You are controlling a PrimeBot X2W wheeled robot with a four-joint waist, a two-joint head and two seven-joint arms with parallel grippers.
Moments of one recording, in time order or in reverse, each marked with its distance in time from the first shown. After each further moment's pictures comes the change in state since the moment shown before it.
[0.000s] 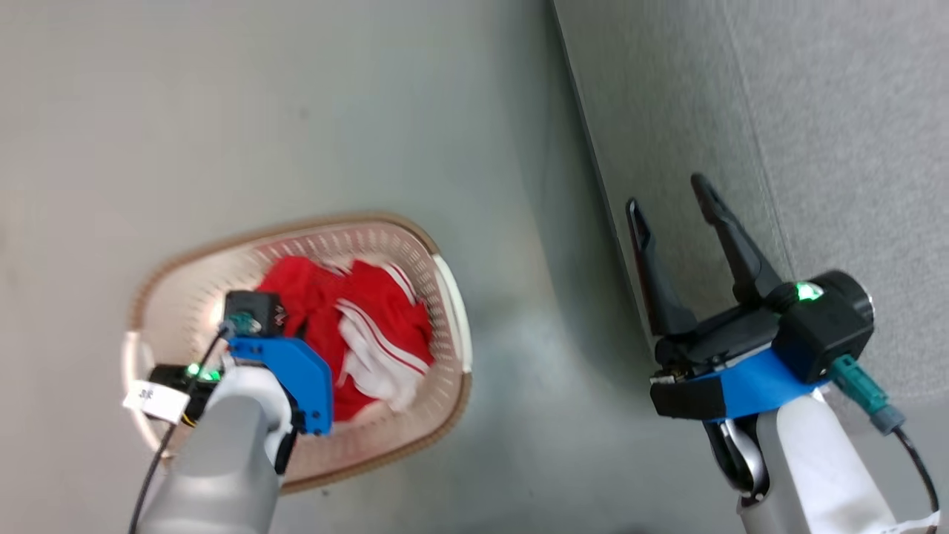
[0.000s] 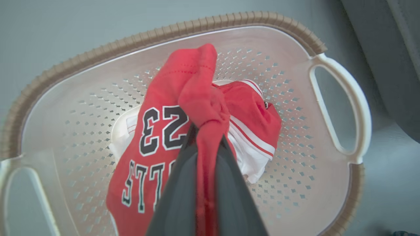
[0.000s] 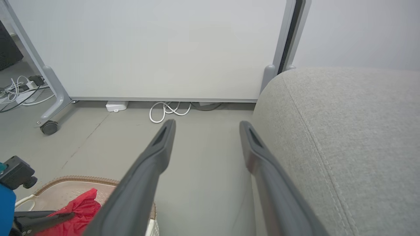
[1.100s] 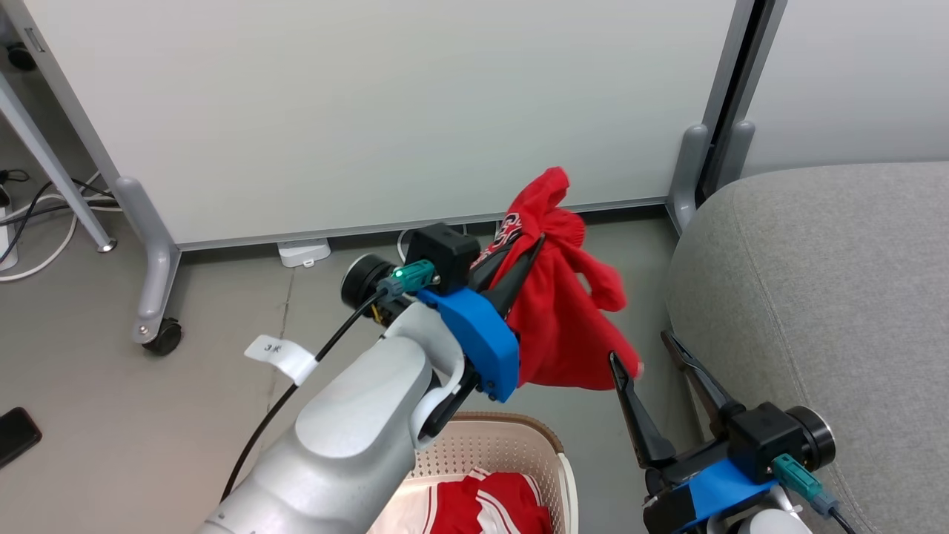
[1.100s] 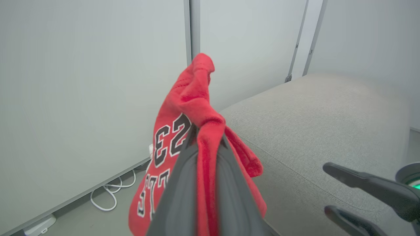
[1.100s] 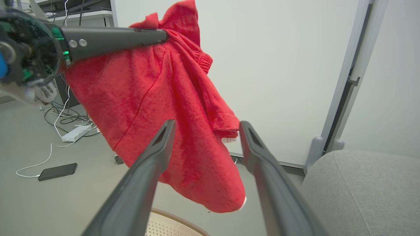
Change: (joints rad) left arm -0.016 -0.025 -0.630 -0.580 -0.500 -0.013 -0.007; right arm 0.225 0.000 0.023 0.138 -0.038 0.000 0.003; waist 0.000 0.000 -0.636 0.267
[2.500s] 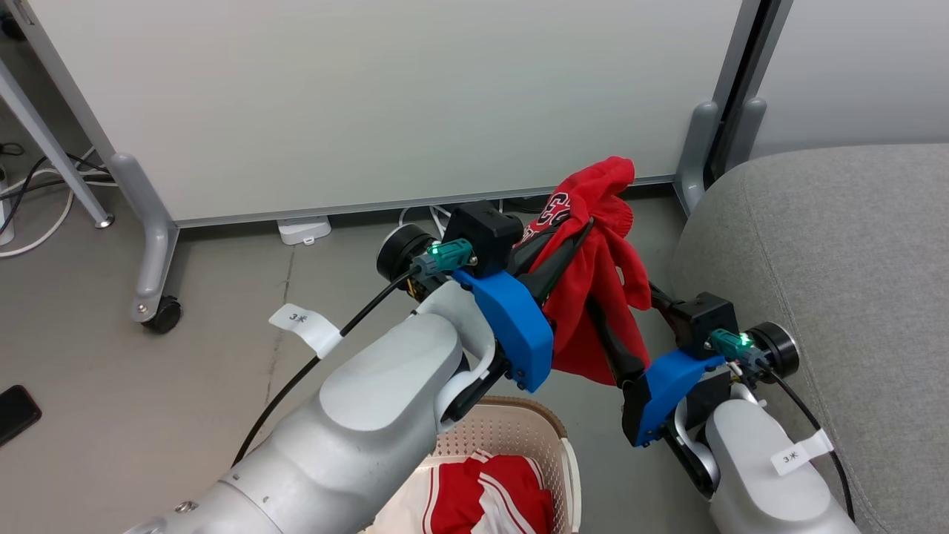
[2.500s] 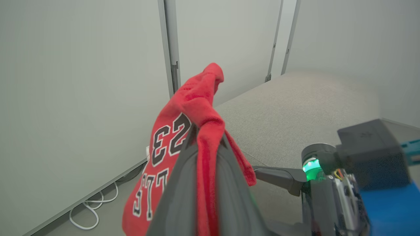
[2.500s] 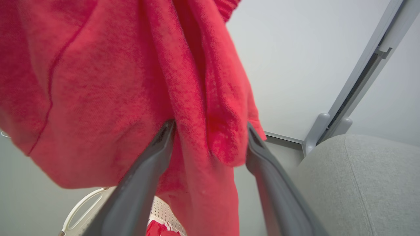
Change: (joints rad) left arm -0.130 -0.003 -0.193 0.003 -0.150 0.000 -0.047; right arm -0.369 0.000 0.043 0.459 0.007 0.000 0.087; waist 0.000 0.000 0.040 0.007
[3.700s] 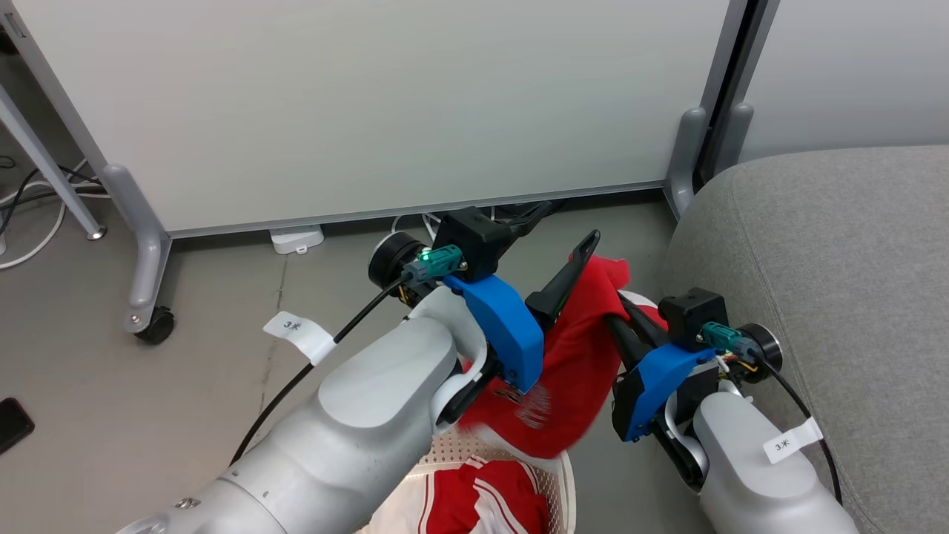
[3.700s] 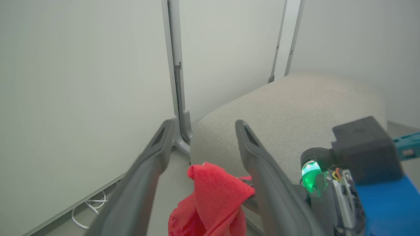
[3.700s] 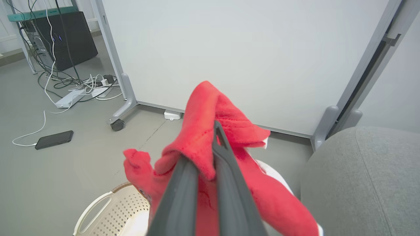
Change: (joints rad) left arm -0.017 0.000 -0.063 0.059 -0.061 0.018 -0.054; right arm -0.102 0.000 0.098 0.197 0.129 0.000 -0.080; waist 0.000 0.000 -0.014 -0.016
